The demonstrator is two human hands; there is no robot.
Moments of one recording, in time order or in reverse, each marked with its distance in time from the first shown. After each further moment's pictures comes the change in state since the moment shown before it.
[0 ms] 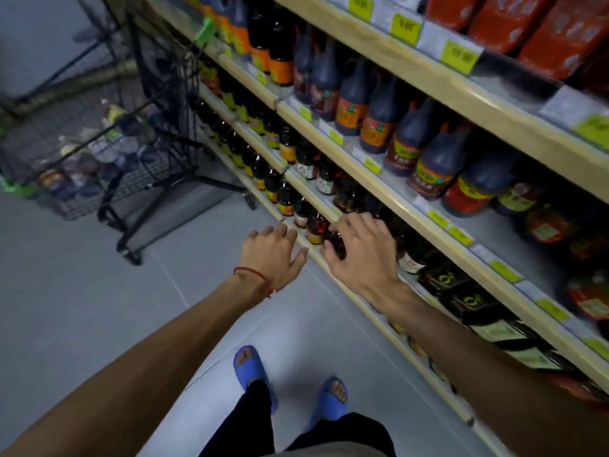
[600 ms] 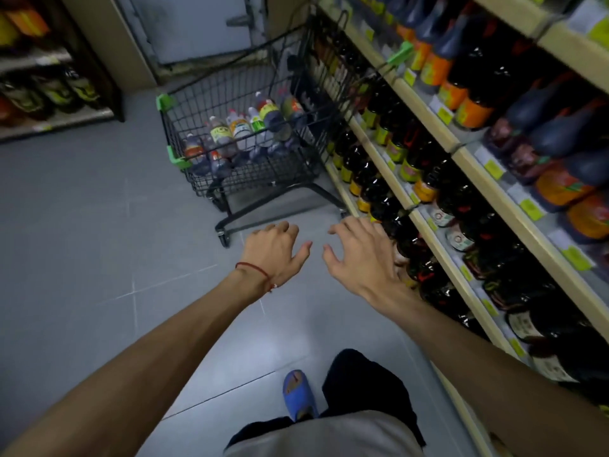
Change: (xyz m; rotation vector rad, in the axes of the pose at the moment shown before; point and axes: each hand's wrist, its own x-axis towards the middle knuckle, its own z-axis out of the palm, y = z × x) left_hand -0.072 -0.339 -0.004 -0.055 0.056 -0.347; right_hand 0.164 -0.300 0.140 0.172 -0.136 -0.301
